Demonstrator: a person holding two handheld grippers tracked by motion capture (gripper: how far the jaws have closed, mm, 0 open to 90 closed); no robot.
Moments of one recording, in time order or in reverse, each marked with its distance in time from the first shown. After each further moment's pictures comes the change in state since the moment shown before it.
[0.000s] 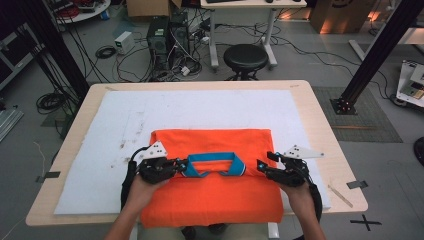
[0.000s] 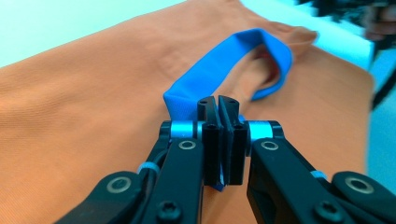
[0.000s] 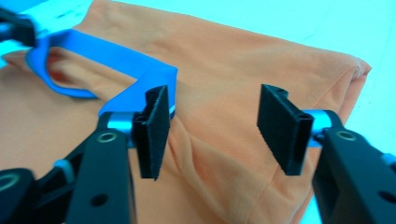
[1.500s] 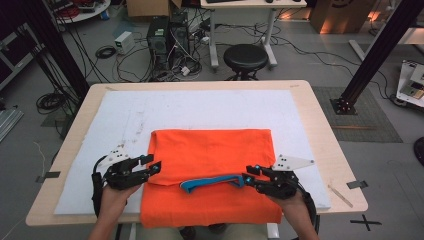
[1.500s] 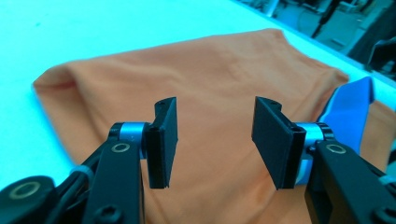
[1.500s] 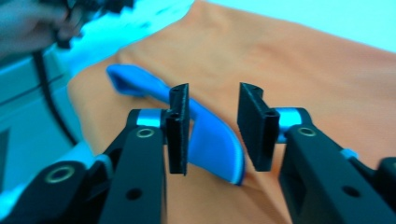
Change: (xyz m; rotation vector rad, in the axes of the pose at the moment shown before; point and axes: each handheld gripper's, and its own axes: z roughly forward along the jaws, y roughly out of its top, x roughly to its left) left arm 0.027 -0.033 -0.064 -0.136 0.184 -0.166; right arm 0.041 -0.001 -0.007 -0.030 0.263 -0.076
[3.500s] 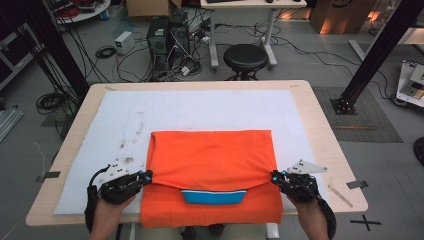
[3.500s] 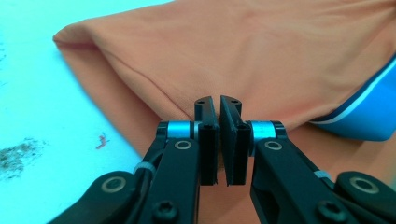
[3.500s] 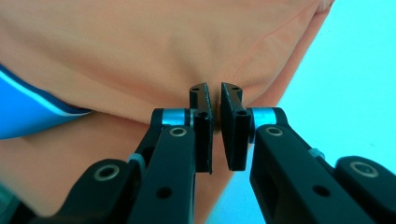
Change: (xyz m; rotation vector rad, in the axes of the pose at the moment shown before) left arm -0.016 -0.019 -0.022 0.104 0.070 0.103; right arm -0.015 -0.025 -0.035 0.200 -0.392 0.040
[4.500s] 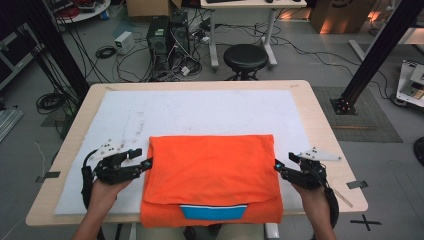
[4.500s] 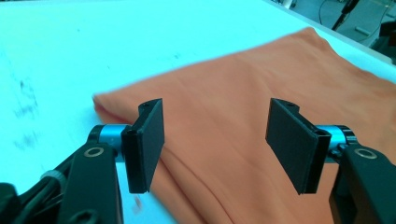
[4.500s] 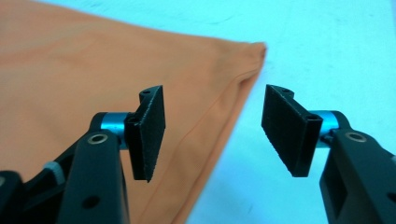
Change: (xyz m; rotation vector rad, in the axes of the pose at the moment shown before) left arm 0.045 0.042 0.017 -0.079 -0.016 -0.081; right arm -0.036 0.021 0.007 -0.104 -0.071 0.134
